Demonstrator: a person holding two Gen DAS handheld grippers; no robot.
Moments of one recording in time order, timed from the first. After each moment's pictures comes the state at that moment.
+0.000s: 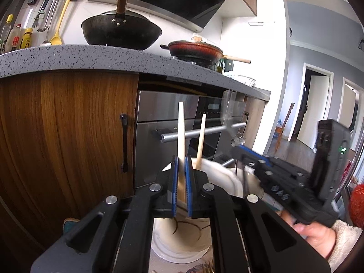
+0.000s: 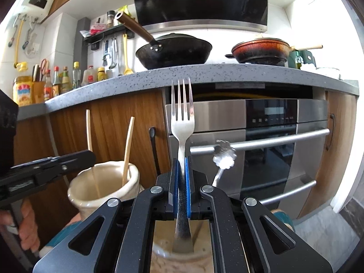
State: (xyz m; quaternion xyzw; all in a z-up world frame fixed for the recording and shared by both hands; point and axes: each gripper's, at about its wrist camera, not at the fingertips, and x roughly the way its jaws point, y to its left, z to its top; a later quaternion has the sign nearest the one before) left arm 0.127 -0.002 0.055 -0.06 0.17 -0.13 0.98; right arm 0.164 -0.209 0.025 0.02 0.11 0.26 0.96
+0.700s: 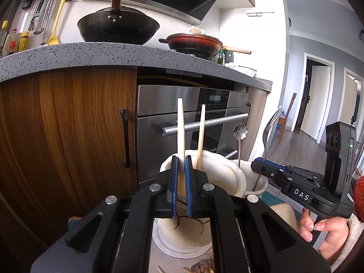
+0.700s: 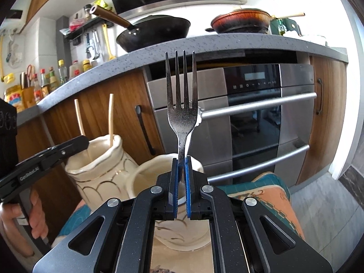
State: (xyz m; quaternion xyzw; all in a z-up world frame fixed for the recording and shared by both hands) left arm 0.128 -0.007 0.053 -0.04 0.18 -0.12 0.97; right arm 0.159 -0.238 0.010 0.05 0.21 0.24 0.95
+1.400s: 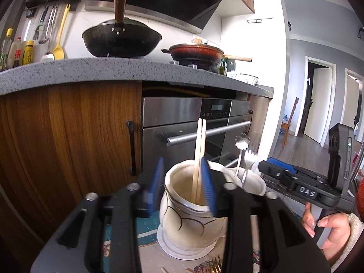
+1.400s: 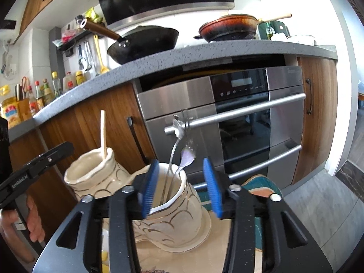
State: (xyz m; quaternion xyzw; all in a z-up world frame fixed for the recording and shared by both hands) left arm 0.109 -0.005 0.066 -0.03 0.15 -0.10 0.98; right arm 0.149 -0.256 0.020 0.08 0.18 0.22 0.96
